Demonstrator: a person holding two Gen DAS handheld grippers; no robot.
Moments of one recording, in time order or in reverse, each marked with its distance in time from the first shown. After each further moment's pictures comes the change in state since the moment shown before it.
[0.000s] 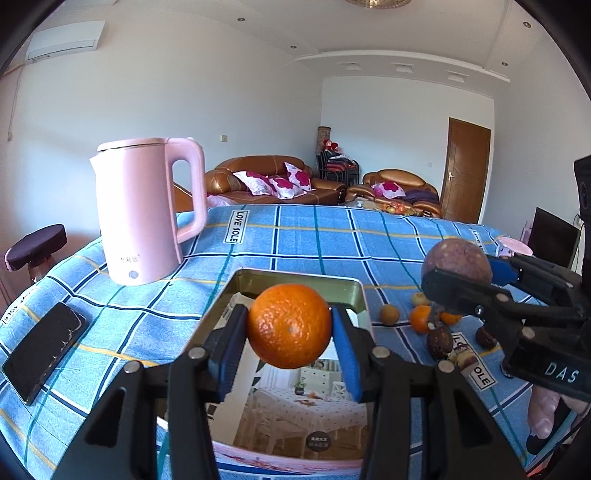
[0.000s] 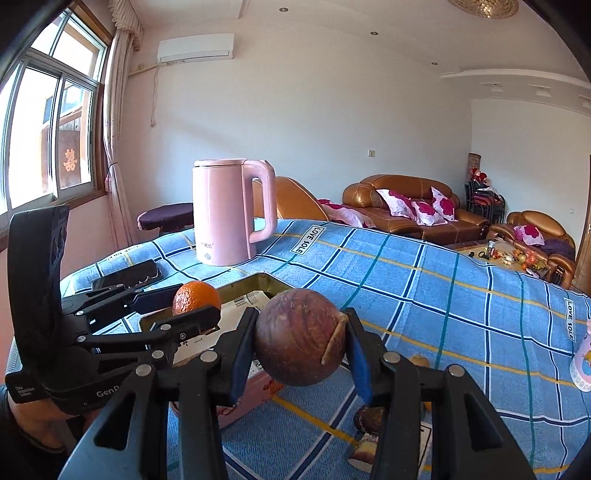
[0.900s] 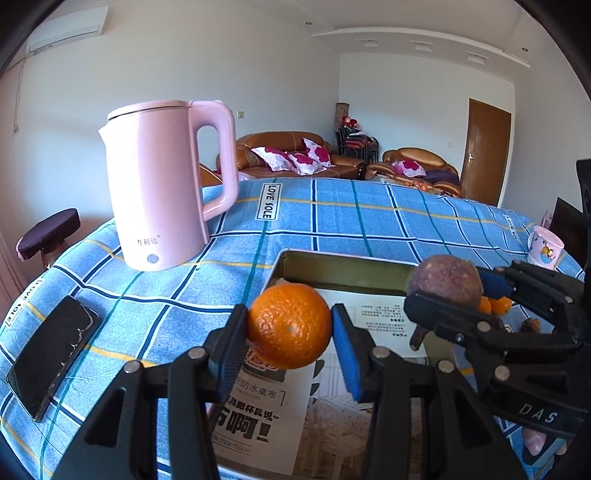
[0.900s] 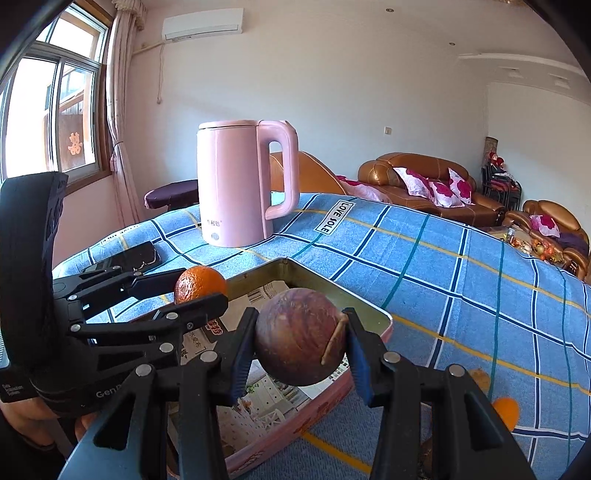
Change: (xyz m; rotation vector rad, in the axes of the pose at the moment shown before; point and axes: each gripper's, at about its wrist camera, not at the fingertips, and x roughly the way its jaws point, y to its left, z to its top) left arm 0.039 0.036 0.003 -0.010 0.107 0.069; right arm 0.069 0.022 0.001 -0.009 0.104 0.045
